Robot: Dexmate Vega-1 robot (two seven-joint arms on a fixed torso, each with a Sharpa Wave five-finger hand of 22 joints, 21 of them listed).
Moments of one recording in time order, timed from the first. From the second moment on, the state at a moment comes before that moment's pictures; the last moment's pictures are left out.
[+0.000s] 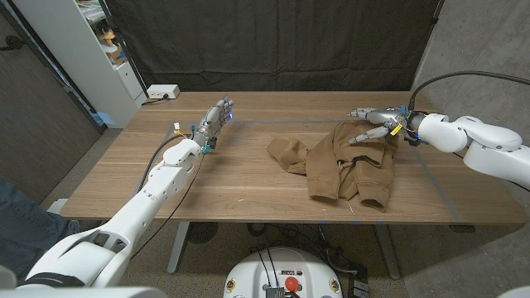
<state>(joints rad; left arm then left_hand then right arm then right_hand) 0.75 0.45 0.33 -1.23 -0.57 -0.17 -0.15 0.31 0.08 0.28 -0.01 0.18 0.11 0.08 0.19 0.18 0.04 0.08 0.22 0.20 -0.11 0.08 0.19 0.18 -0.10 0.10 0.21 0.18 -0.86 -1.21 -0.41 -1.83 -0.41 0.02 0.25 0.47 -0.15 0.04 -0.05 0.37 -0.06 -0.08 0.19 0.20 -0.13 0.04 0.19 0.20 -0.08 0.12 0.19 0.20 0.24 0.22 0.19 0.17</state>
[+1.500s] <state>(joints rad) 0.75 0.46 0.33 -1.23 -0.57 -0.17 -0.15 0.31 0.08 0.28 -0.01 0.18 0.11 0.08 0.19 0.18 0.03 0.08 0.22 0.20 -0.11 0.09 0.19 0.18 -0.10 0.10 0.20 0.18 -0.84 -1.17 -0.50 -1.76 -0.47 -0.05 0.30 0.50 -0.13 0.03 -0.05 0.39 -0.07 -0.09 0.19 0.20 -0.12 0.05 0.19 0.20 -0.06 0.12 0.20 0.20 0.24 0.22 0.18 0.17</state>
